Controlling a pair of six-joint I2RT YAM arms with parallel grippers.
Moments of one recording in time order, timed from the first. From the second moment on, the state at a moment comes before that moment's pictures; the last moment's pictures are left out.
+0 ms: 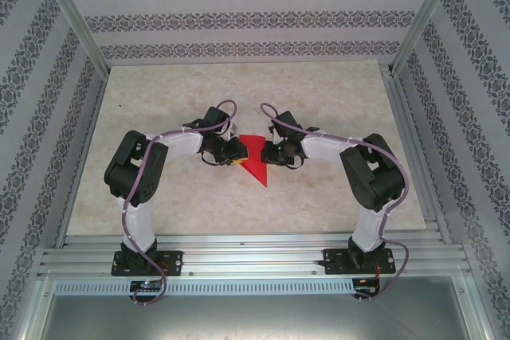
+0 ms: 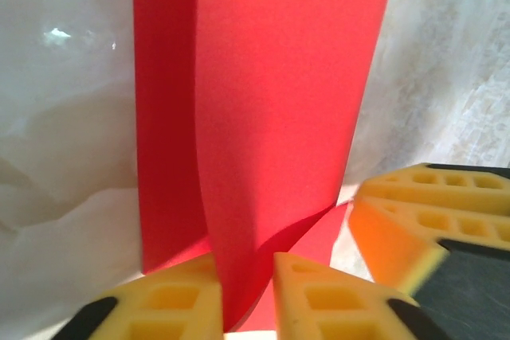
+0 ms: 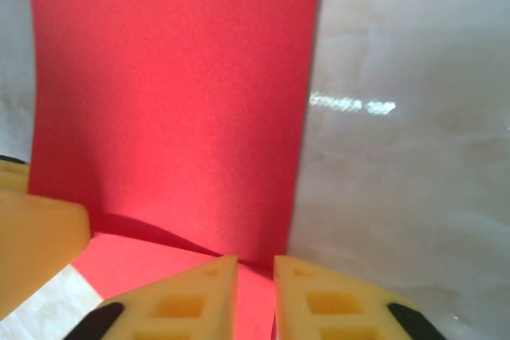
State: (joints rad) left arm -0.46 1.93 1.15 -0.32 0.59 -0.77; right arm 0.54 1.83 1.07 -0.33 -0.29 0.54
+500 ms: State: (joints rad) left arm -0.48 1.92 1.17 -0.31 0.59 -0.81; right arm 0.90 1.66 0.98 -0.39 0.24 0.35
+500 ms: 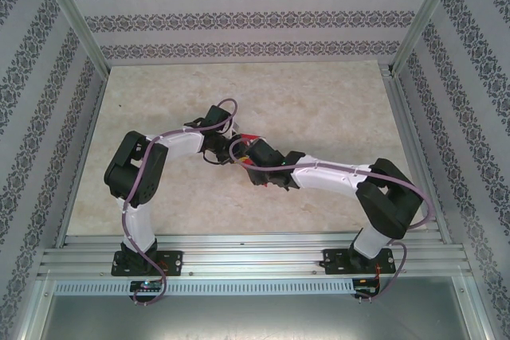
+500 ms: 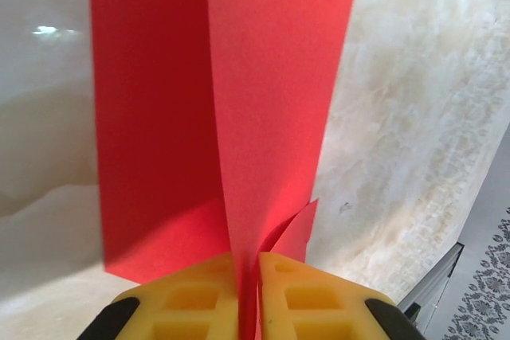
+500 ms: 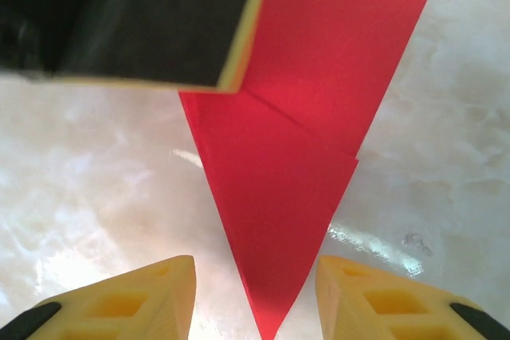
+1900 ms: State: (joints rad) left arm -0.44 1.78 1.22 -0.42 0.53 -0.76; right arm 0.85 1.79 0.99 -0.34 0.20 0.32
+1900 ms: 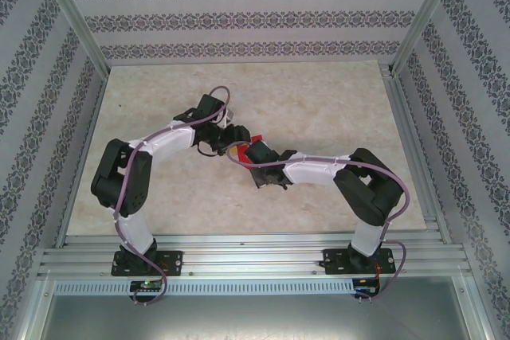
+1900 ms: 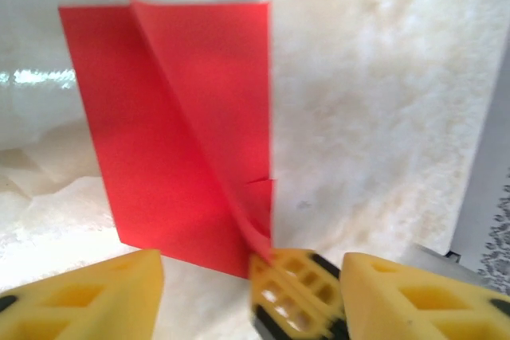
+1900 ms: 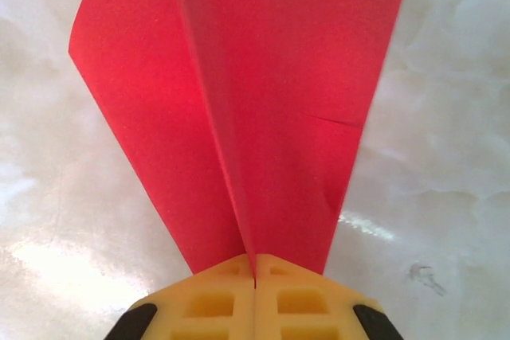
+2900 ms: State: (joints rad) left arm -0.52 1.95 1.17 -0.25 0.57 -0.81; right arm 0.65 1.71 0.85 -0.13 -0.23 0.40
